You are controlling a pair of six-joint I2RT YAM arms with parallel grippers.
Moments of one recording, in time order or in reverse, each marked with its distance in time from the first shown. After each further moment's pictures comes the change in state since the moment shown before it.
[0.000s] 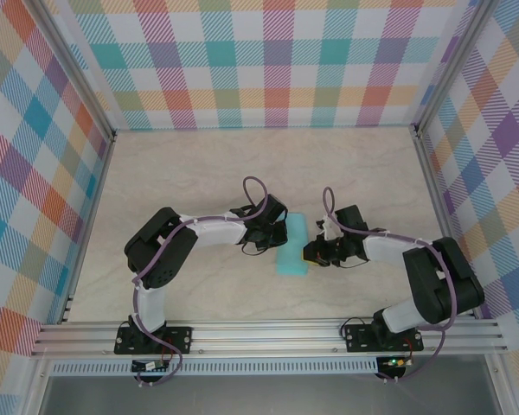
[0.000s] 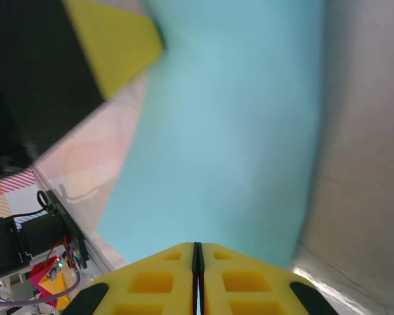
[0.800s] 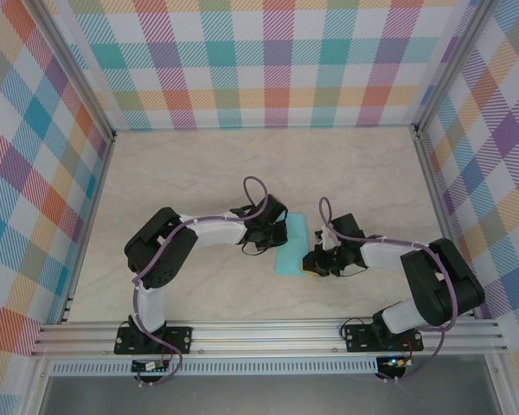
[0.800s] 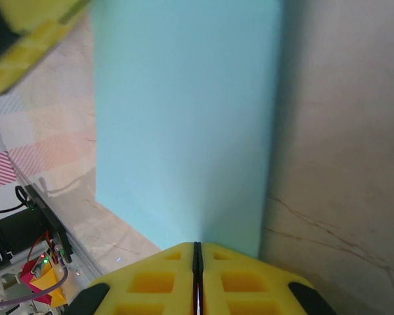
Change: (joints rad) left arm -0.001 0.000 0.002 -0.003 -0.001 0.008; right arm 0.060 -0.012 -0.060 0.005 0.047 0.057
